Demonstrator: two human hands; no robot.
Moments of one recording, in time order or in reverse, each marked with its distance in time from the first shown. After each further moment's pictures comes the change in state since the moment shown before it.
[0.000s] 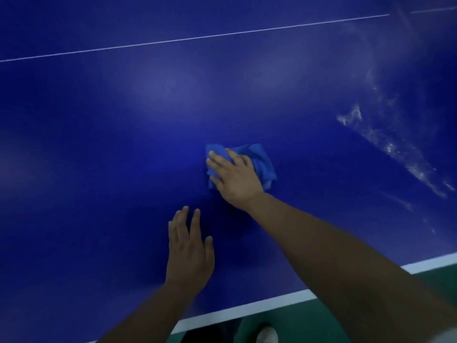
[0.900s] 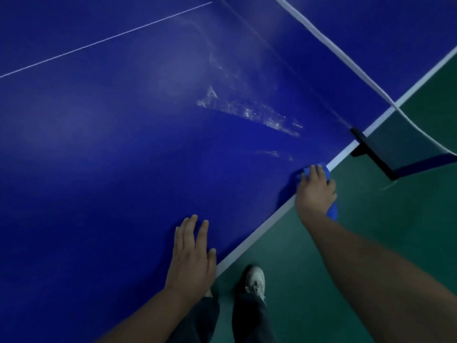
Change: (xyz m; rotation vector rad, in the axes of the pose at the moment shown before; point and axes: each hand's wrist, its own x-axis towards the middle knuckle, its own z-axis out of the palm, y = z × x) left_hand -0.032 0.148 0.070 0.144 -0.304 0.578; right_hand -0.332 0.218 0.002 0.230 0.400 1.473
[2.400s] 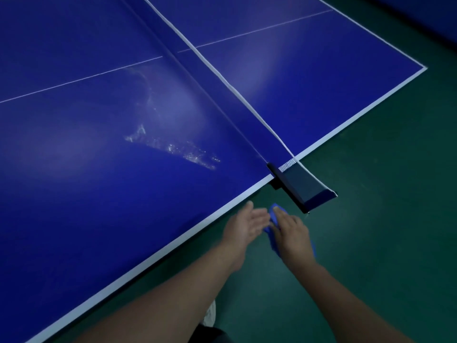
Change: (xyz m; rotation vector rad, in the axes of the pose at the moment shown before) left_hand 0.135 0.391 -0.027 -1.485 -0.367 -0.472; right_hand 0.079 0.209 -0.111 0.165 0.008 -0.663
